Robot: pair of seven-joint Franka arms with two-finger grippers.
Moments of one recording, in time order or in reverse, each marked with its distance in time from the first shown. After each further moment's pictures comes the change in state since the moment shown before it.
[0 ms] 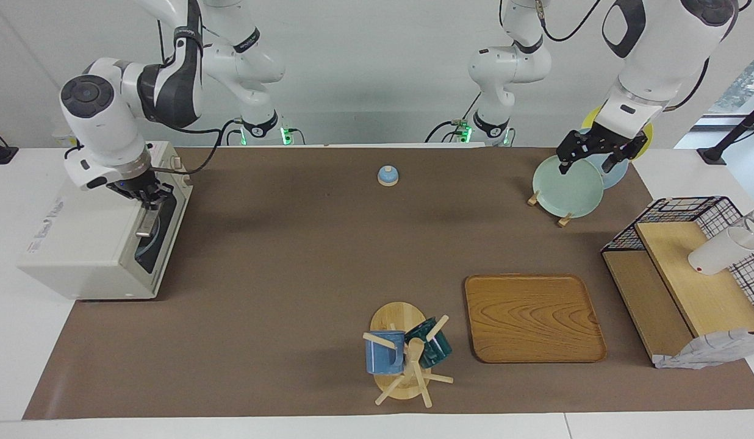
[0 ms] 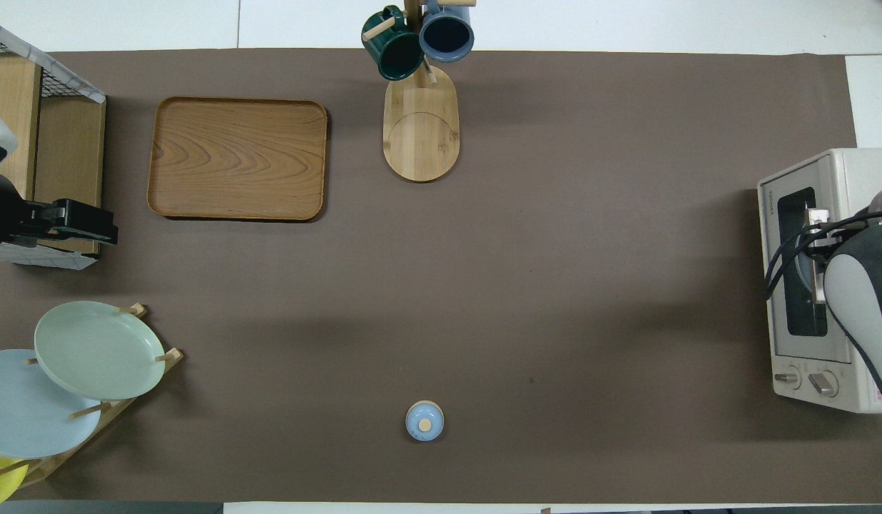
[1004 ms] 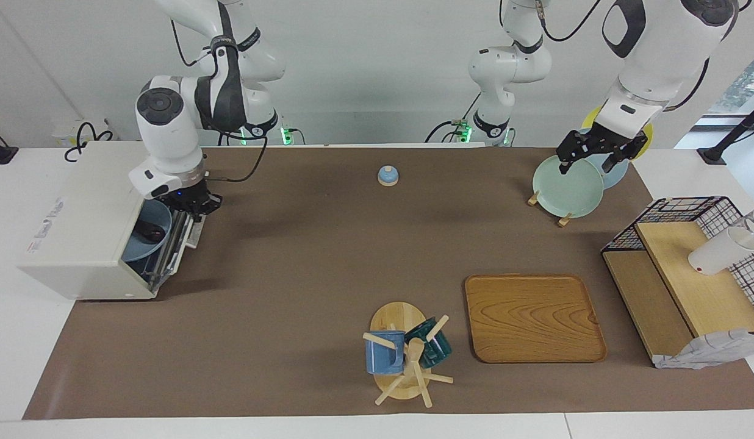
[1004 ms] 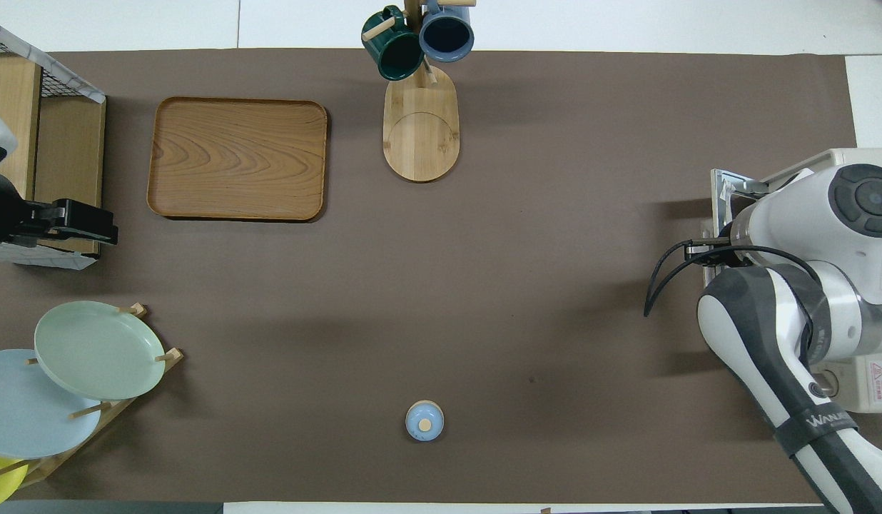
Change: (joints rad) left arm 0.000 0.000 0.000 0.000 0.000 0.000 0.000; right arm 0.138 0.037 0.027 -0.197 0.123 0.302 0.120
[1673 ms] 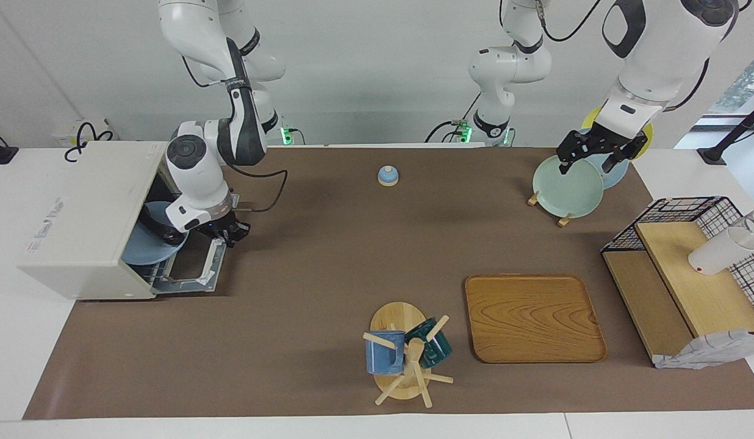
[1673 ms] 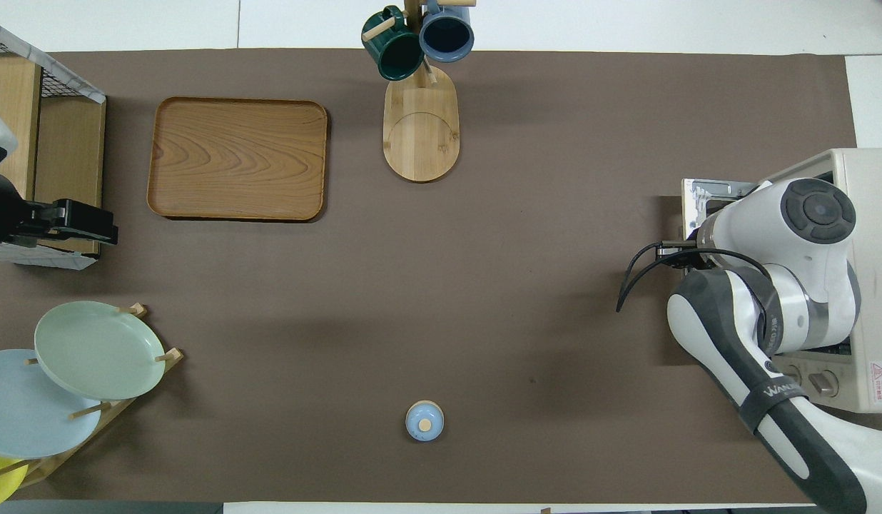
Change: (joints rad) left arm 0.000 0.000 0.000 0.000 0.000 0.000 0.000; right arm 0.012 0.088 0.003 -0.042 0.032 0.124 0.050
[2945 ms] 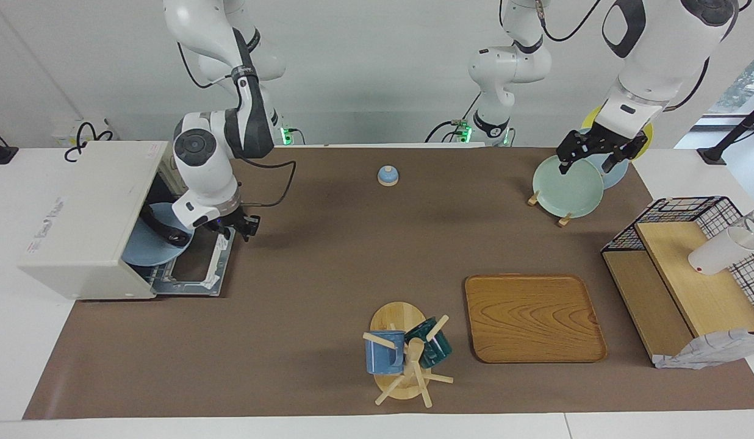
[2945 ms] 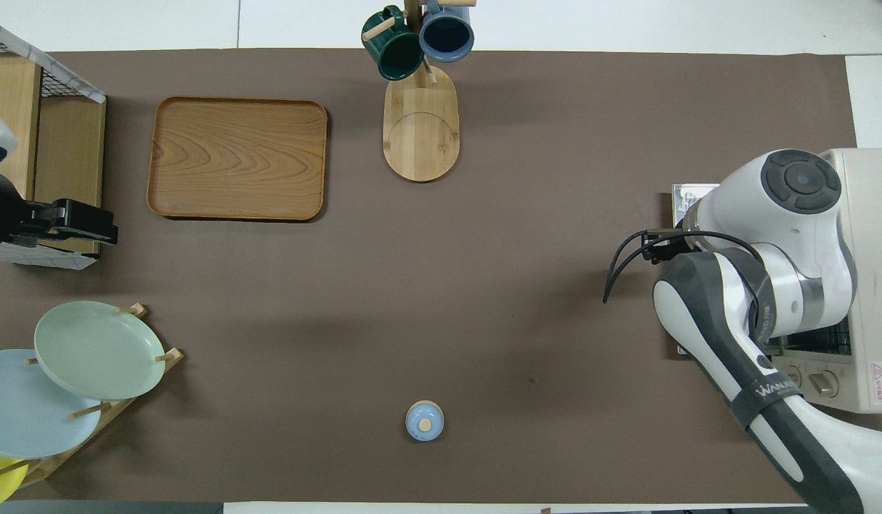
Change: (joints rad) left arm 0.000 0.000 0.000 0.000 0.000 0.000 0.000; right arm 0.063 -0.018 -0.019 0.131 -0.001 -0.229 0.028
